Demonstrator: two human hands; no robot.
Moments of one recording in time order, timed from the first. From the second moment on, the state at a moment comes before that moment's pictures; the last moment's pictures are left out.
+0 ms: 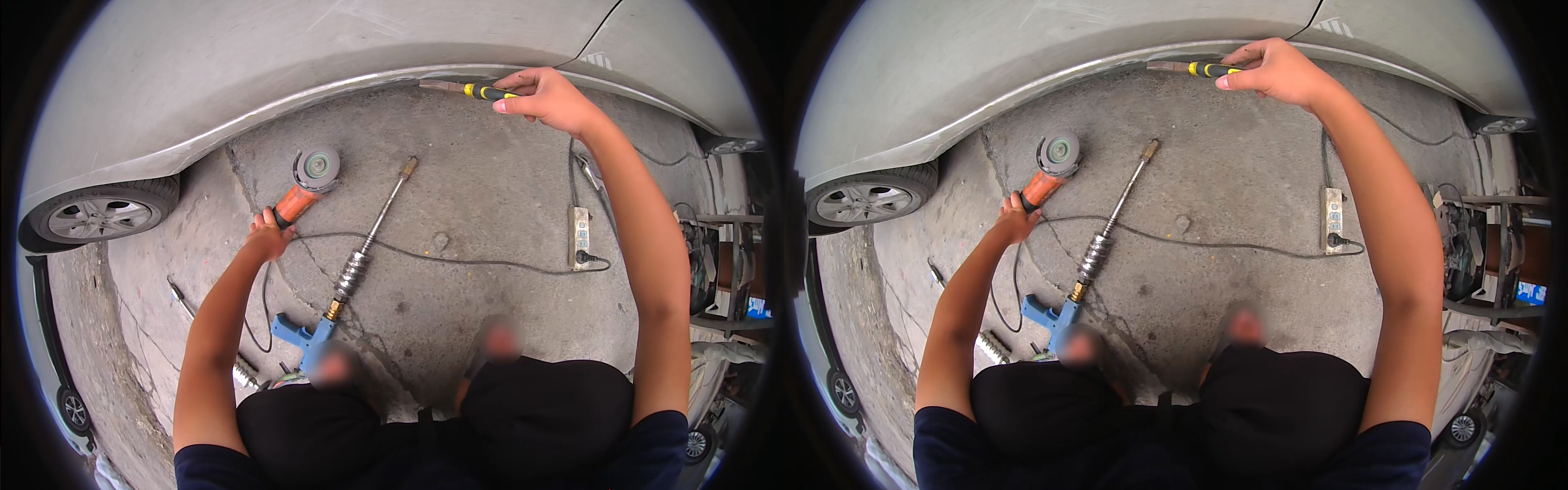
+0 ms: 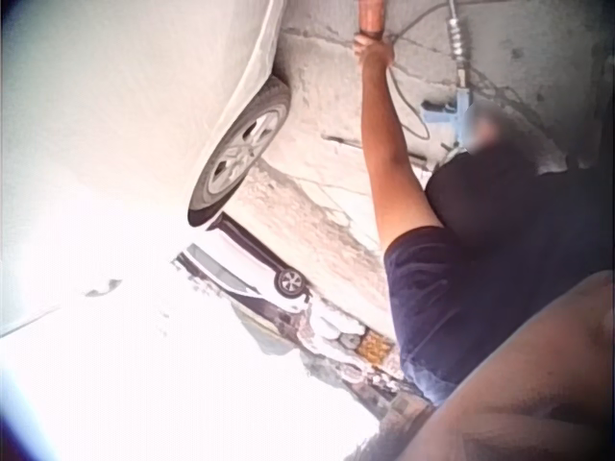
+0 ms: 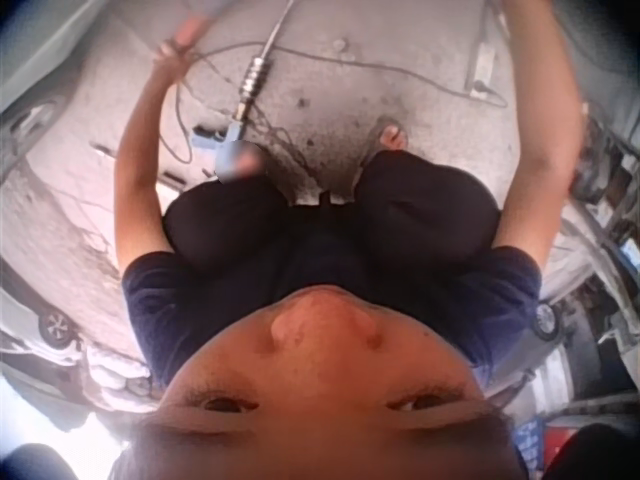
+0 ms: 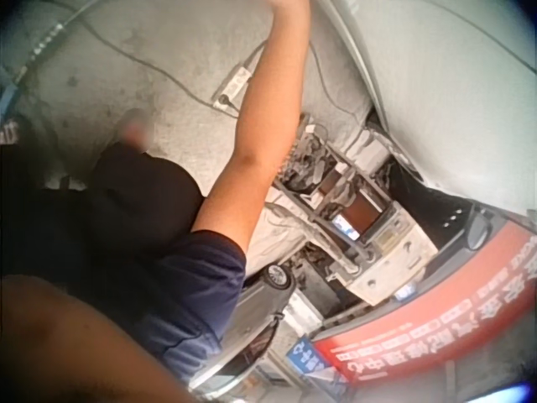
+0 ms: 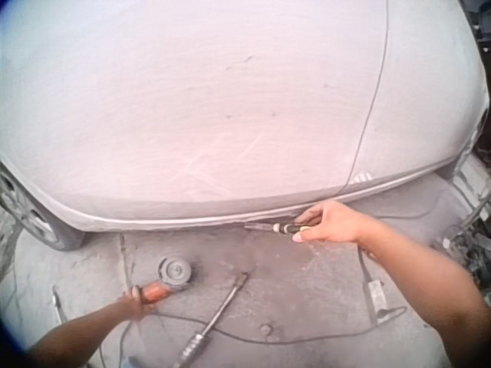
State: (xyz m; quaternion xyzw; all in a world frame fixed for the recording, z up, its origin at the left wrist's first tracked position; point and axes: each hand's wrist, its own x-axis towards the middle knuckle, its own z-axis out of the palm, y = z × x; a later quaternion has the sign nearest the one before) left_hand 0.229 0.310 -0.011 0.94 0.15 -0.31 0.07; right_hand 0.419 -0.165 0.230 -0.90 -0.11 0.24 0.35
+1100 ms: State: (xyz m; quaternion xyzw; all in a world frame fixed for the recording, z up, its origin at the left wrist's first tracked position) left_hand 0.230 0.308 -0.011 0.93 0.17 -0.31 0.05; right_hand 0.402 -0.104 0.240 -0.91 -0.17 0.23 0.31
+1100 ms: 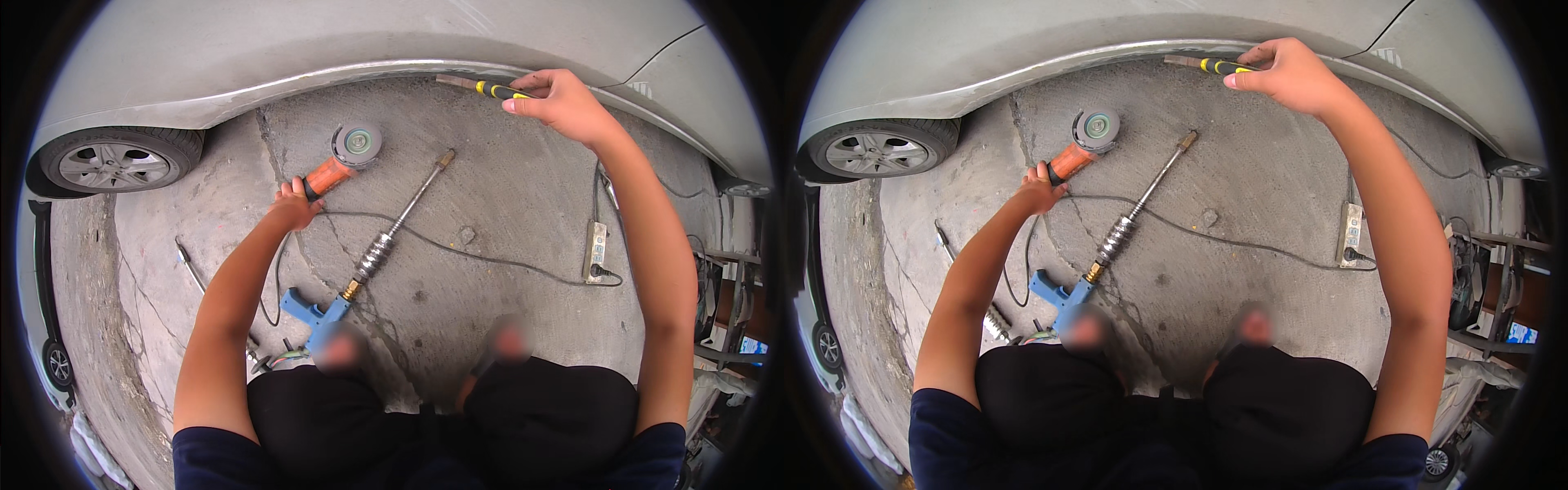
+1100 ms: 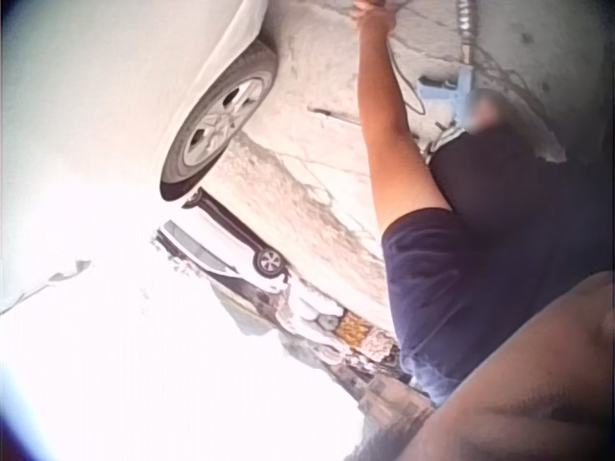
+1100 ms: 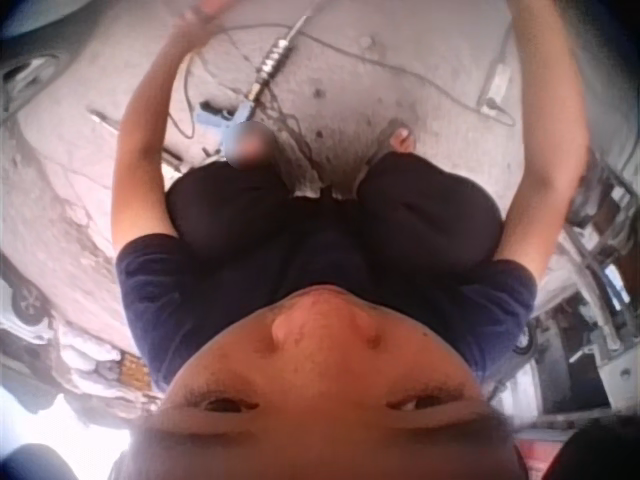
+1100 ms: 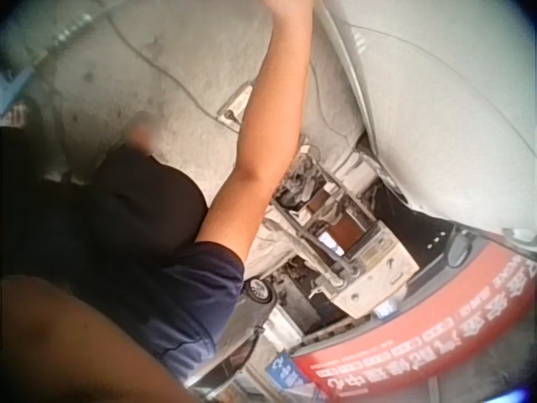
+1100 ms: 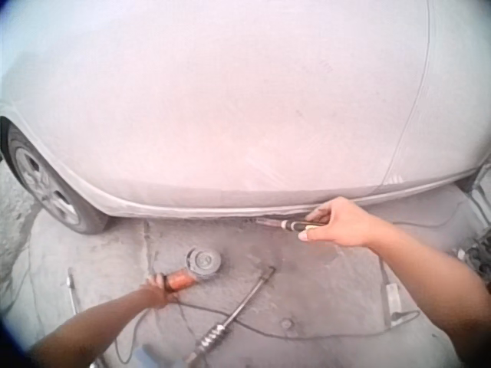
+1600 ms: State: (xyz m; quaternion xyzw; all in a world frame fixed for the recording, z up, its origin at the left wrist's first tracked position) left_hand 0.227 0.314 -0.020 0.94 0.14 -0.29 0.07; right_hand 0.392 -0.100 0.218 -0.90 -0.17 0.19 0.35
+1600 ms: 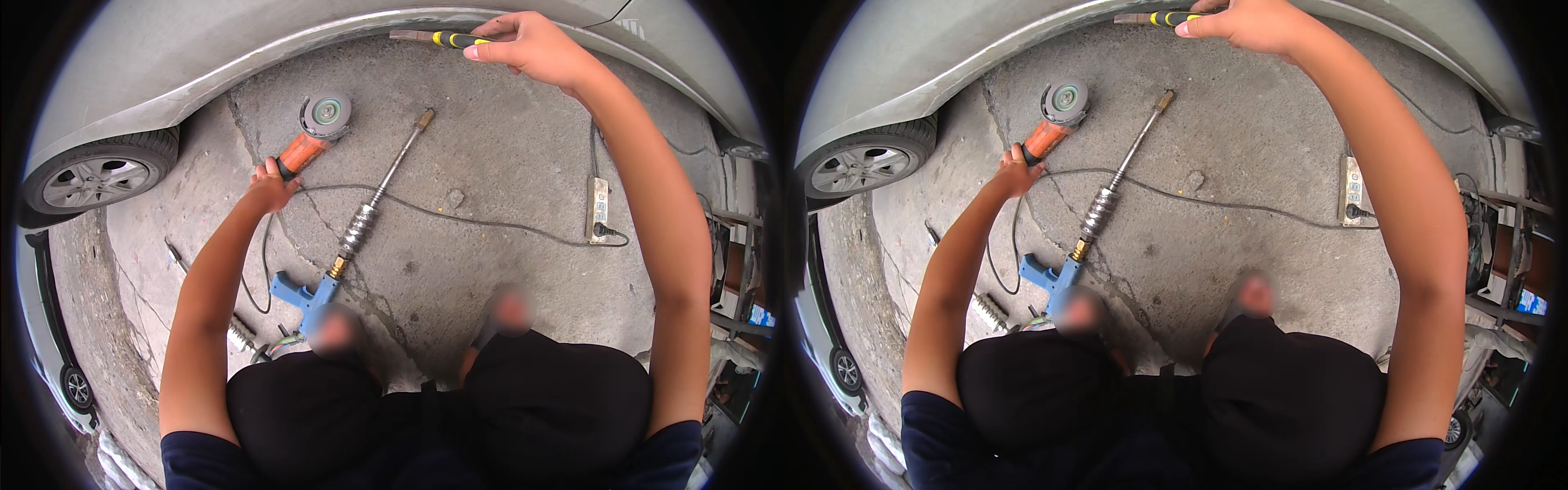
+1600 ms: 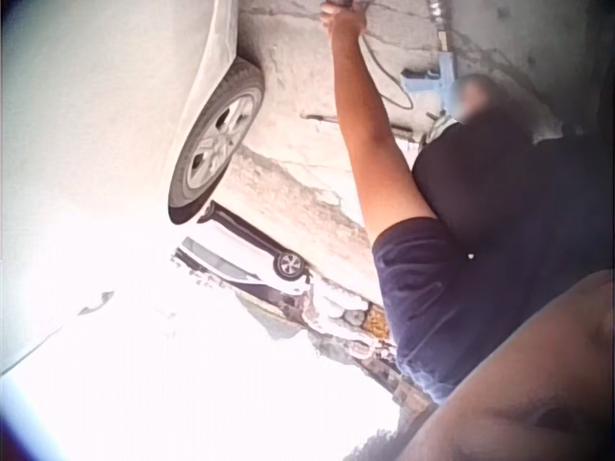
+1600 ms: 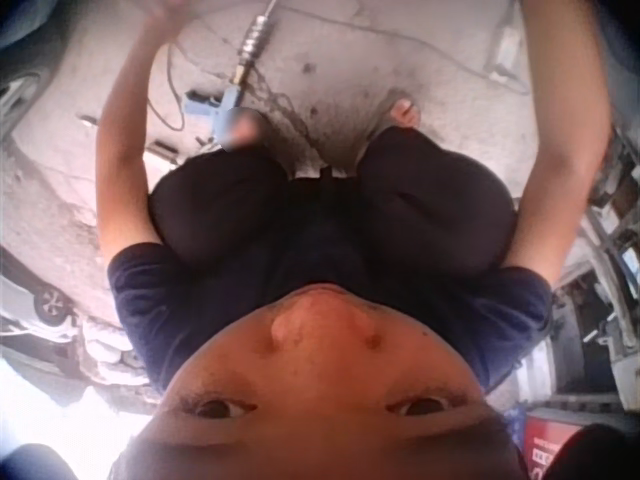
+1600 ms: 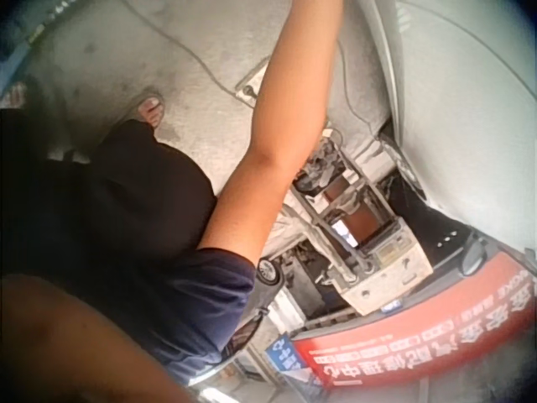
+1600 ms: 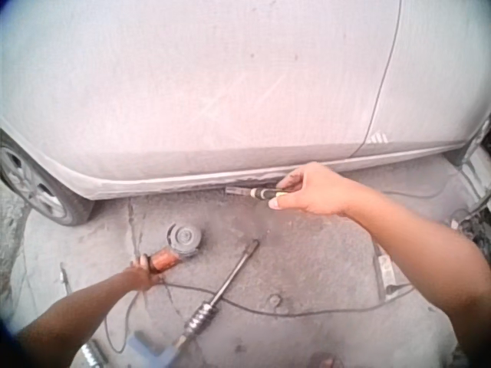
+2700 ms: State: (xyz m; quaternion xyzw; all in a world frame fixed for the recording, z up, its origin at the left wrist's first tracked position) left_hand 0.230 0.308 -0.012 0.94 0.16 -0.31 0.07; right_hand 0.382 -0.018 0.196 -0.89 -0.17 0.21 0.36
